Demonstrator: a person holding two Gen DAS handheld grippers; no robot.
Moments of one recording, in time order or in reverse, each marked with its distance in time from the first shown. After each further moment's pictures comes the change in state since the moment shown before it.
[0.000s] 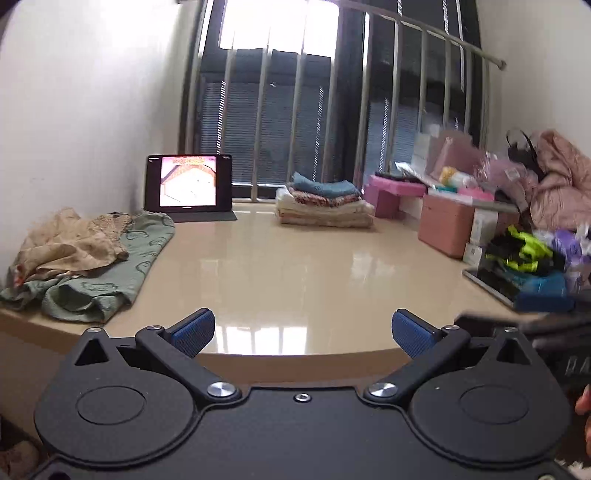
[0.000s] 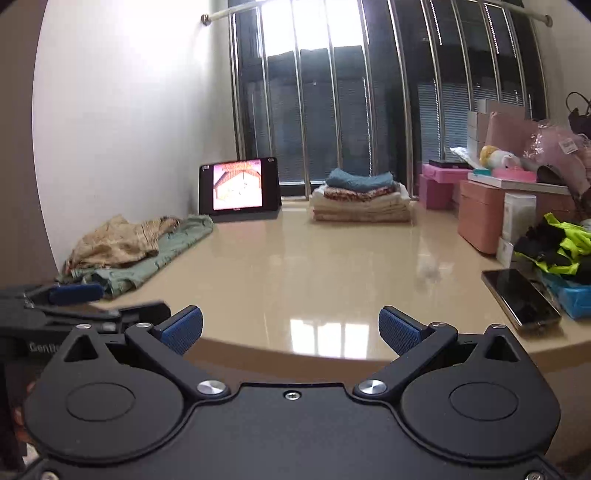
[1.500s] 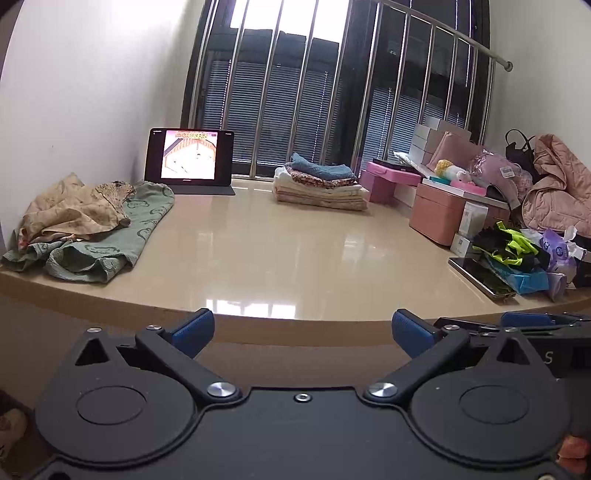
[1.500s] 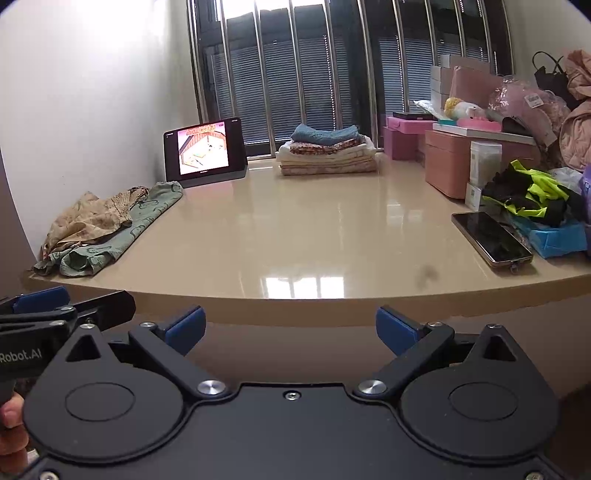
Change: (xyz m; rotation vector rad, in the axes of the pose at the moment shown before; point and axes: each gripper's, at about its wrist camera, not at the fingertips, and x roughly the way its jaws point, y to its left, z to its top) left arm -0.021 -0.002 -0.009 -0.046 0.086 -0.029; right arm -0.009 0.009 -0.013 0.086 0.125 -0.115
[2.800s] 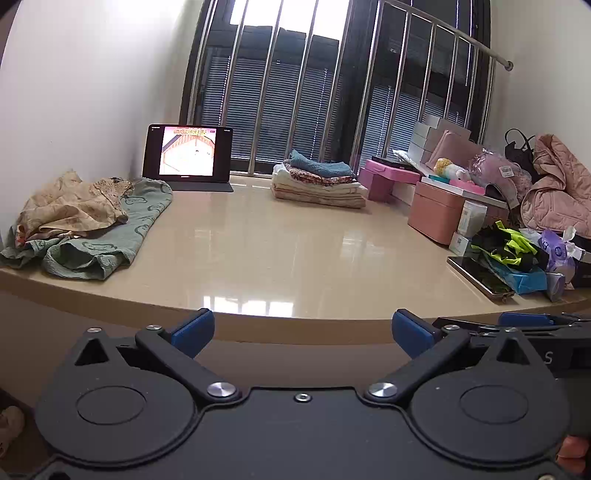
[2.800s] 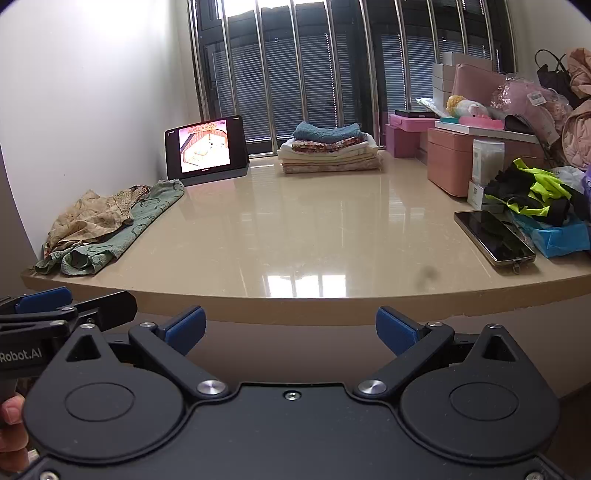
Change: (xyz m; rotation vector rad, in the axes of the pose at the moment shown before) left arm 0.003 0.000 0.001 -0.006 0.009 -0.007; right arm 0.003 0.000 0.002 0.000 0.008 0.005
